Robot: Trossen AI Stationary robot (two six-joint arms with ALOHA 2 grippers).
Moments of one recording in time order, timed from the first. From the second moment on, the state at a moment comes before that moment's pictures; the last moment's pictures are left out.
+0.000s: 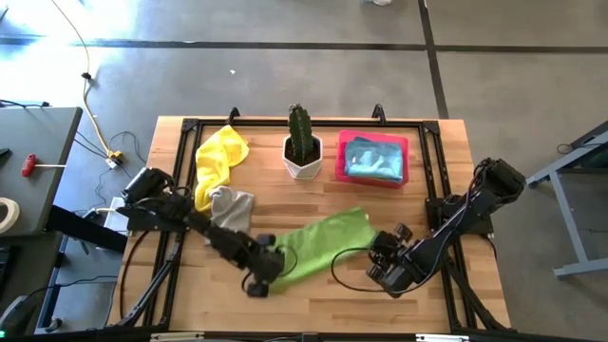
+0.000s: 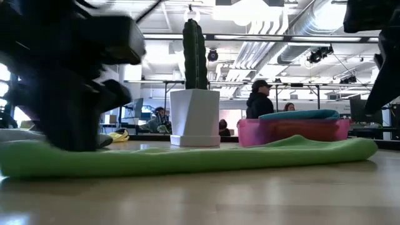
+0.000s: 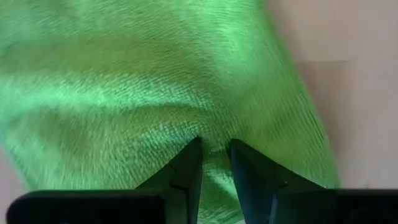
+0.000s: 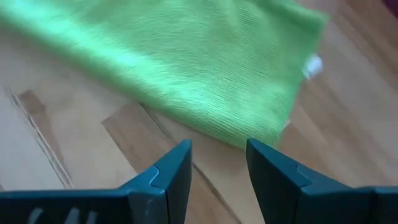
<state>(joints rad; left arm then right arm) -0.41 1.83 0.98 -0.35 -0.07 -0.44 0.76 1.58 0.95 -0.84 0.54 1.38</state>
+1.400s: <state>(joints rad) -0.57 1.83 0.98 -0.27 -0.17 -0.64 0.27 1.12 0.41 -0.12 0.13 1.17</state>
